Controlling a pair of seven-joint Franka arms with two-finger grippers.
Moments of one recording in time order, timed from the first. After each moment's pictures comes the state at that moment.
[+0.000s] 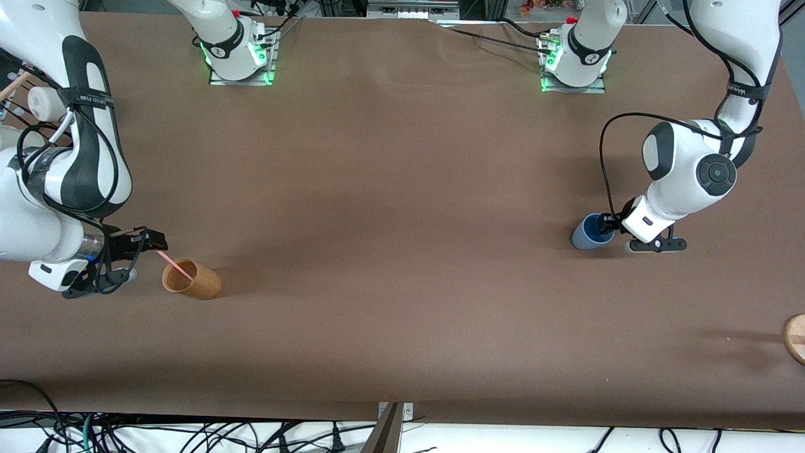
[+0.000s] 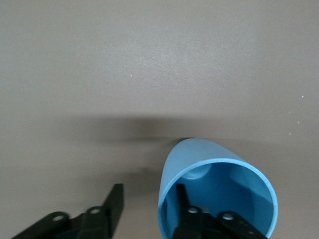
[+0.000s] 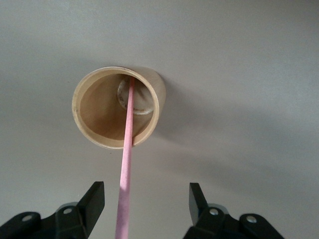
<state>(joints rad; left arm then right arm) 0.00 0.32 0.02 -2.17 -0.05 2.43 -0.02 0.05 0.53 -0.13 -1.53 0.08 1.91 -0.42</state>
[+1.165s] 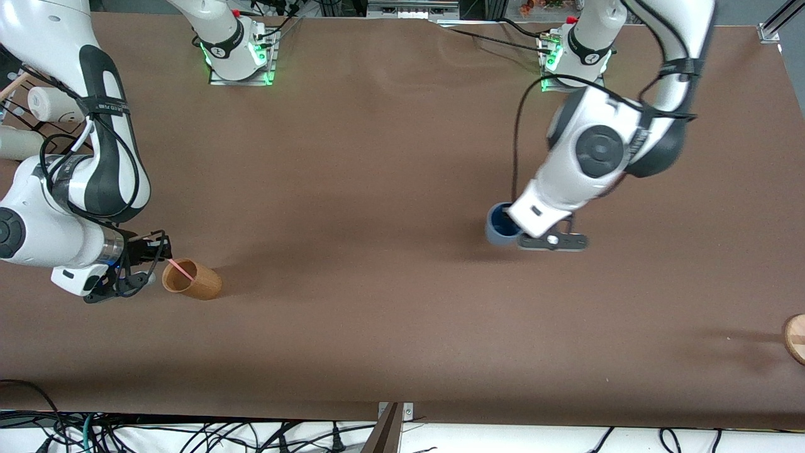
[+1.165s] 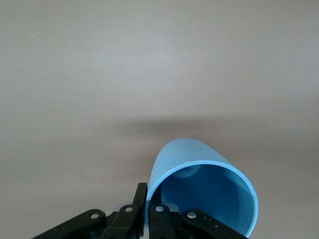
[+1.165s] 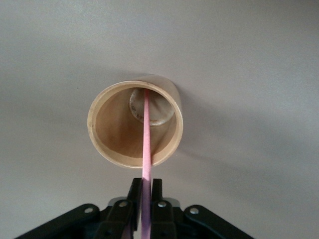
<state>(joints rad) -0.44 0.39 -0.02 -1.65 -0.06 2.00 -0.42 0.08 0.56 -0.13 -1.53 0.09 1.94 -0.42</state>
